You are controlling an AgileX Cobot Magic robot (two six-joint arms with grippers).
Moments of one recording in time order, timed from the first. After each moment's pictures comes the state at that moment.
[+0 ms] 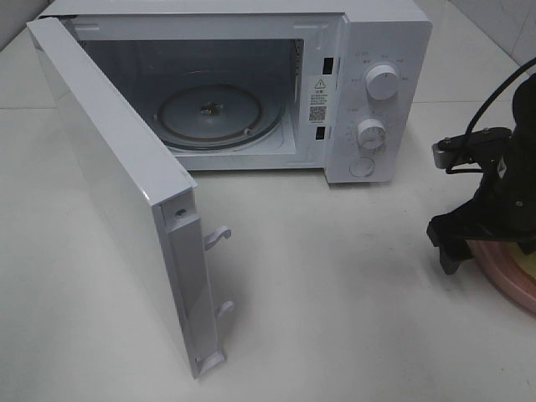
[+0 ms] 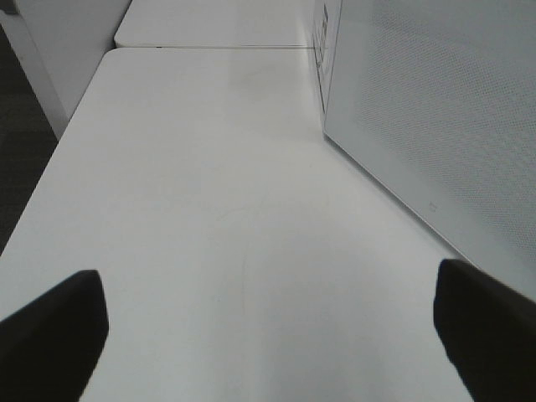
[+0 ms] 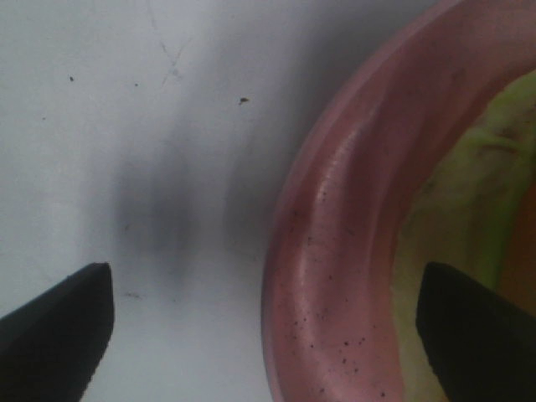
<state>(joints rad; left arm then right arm) 0.00 0.00 -0.50 -0.02 1.04 0.00 0.18 1.76 -0.85 -0.27 0.58 0.23</state>
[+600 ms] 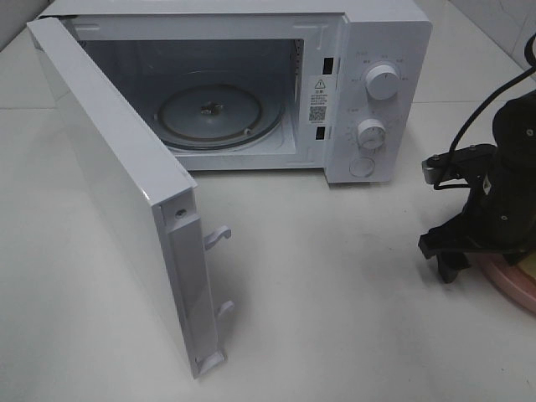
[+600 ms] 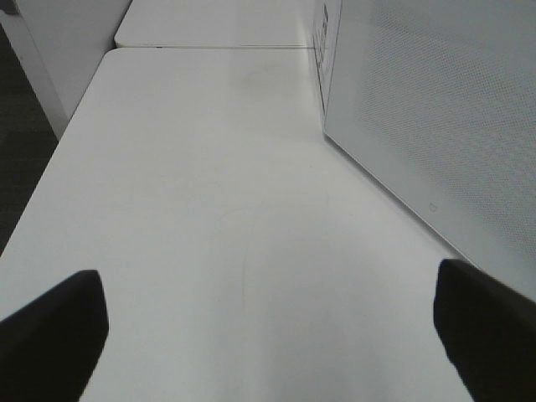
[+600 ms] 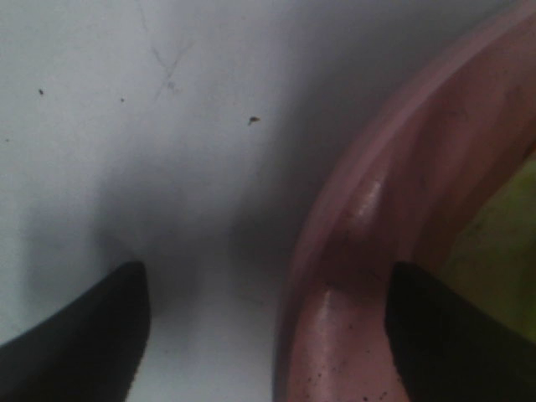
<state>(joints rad) 0.00 0.00 -0.50 -0.02 1.04 0.00 0.18 1.85 -0.85 -0.31 0.51 0.27</state>
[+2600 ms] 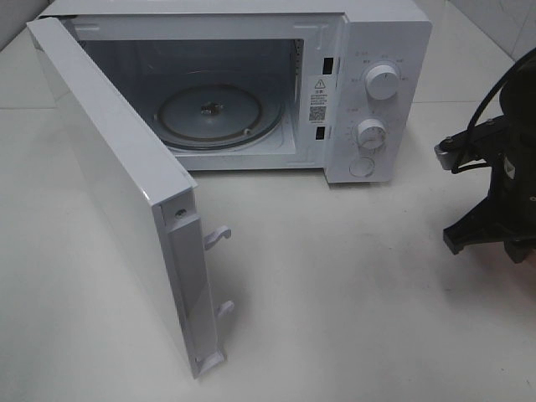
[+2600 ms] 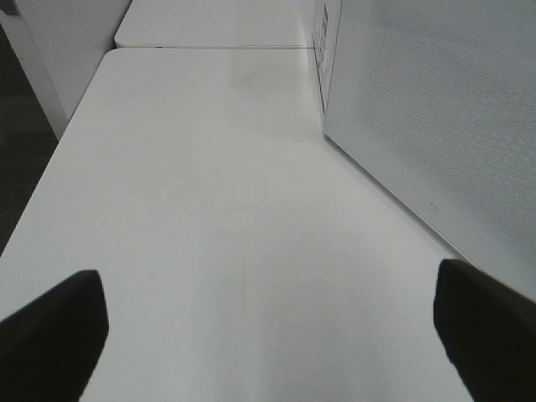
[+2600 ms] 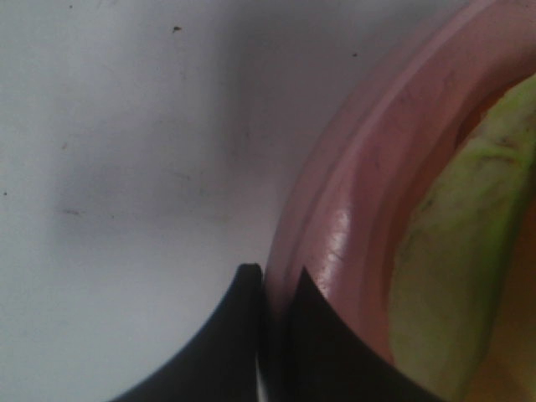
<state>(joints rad) 0.00 0.00 -0.50 -0.02 1.04 0.00 0.30 1.67 -0.85 -0.48 0.79 0.41</state>
